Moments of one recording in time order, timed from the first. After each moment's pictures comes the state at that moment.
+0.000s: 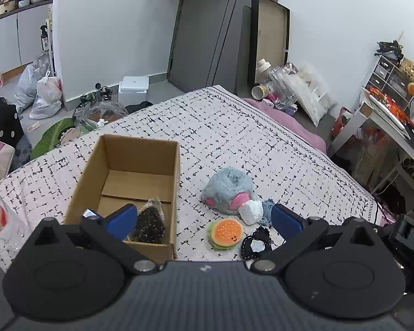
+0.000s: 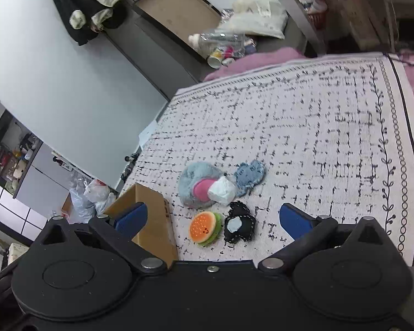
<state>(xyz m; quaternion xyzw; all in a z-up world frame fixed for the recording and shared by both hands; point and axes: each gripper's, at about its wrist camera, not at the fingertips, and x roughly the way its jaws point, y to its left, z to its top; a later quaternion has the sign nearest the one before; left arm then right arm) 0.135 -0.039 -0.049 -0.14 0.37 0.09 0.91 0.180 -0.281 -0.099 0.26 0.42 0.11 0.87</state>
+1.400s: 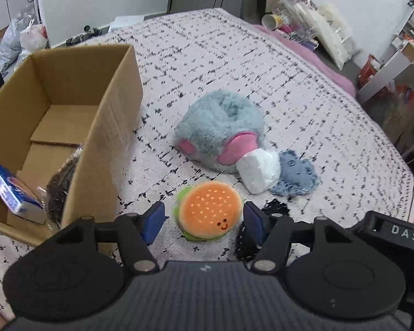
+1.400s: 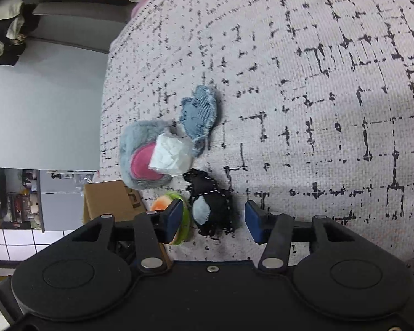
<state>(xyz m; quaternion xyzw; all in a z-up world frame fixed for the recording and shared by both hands) 0.234 -0.074 -0.186 -0.16 0.48 0.10 0.86 0.259 -0.288 -0.244 0.42 0.56 0.08 0.71</state>
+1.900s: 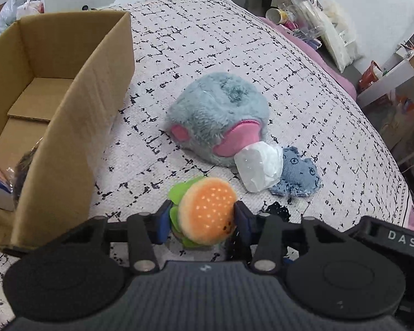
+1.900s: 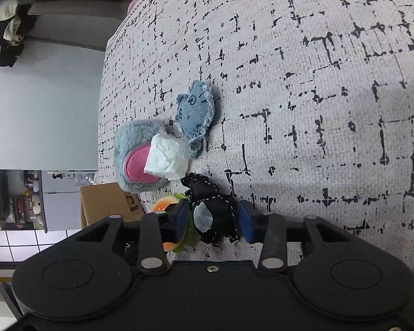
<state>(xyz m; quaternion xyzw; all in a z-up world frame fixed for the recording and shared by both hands) 0.244 -0.069 -0.211 -0.21 0.48 0.08 0.85 0.271 -0.281 -0.257 0.42 0.57 0.09 0.70</state>
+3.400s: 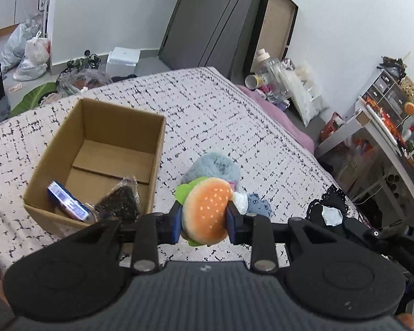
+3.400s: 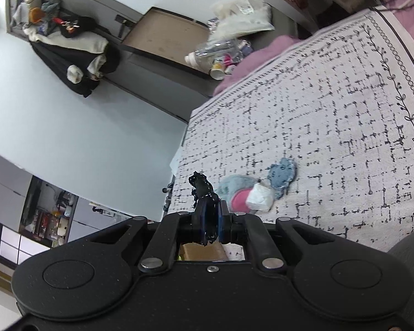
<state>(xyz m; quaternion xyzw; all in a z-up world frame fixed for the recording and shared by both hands) 0.151 -0.022 -0.079 -0.23 0.38 0.06 0.89 0.186 -0.285 -0.102 0.40 0.38 0.11 0.83</state>
